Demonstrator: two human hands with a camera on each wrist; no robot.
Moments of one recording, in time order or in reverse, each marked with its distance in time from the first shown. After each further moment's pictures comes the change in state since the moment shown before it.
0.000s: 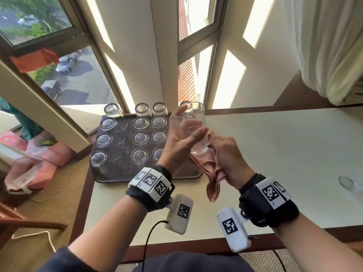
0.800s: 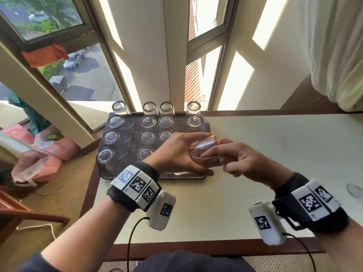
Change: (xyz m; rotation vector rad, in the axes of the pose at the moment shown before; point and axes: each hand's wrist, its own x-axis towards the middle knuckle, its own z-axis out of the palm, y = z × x) left_hand -0.013 0.034 -0.034 0.815 -0.372 -0.016; right_hand -0.017 -0.036 -0.031 -0.610 -0.687 -0.239
